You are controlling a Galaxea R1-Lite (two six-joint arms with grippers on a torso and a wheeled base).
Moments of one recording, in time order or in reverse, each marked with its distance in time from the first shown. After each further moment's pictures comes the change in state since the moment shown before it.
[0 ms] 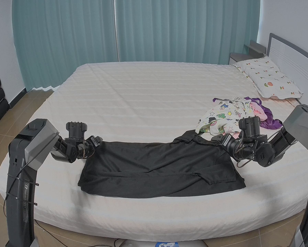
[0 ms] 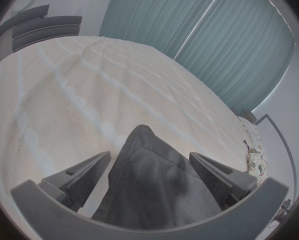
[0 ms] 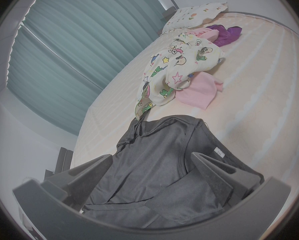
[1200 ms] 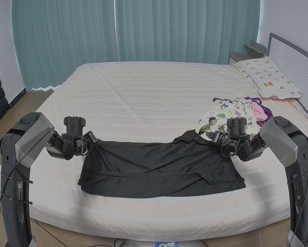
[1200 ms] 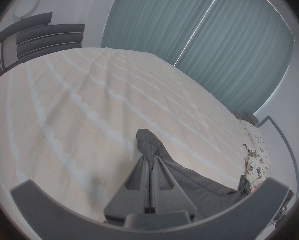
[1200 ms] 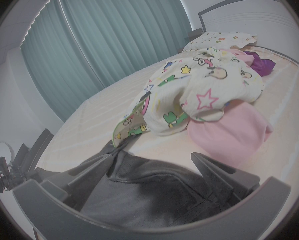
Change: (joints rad) left arm -0.015 -0.116 0.098 -0.003 0.081 0.003; right arm -0.055 0.382 -0.470 -0.023 -0.061 -0.335
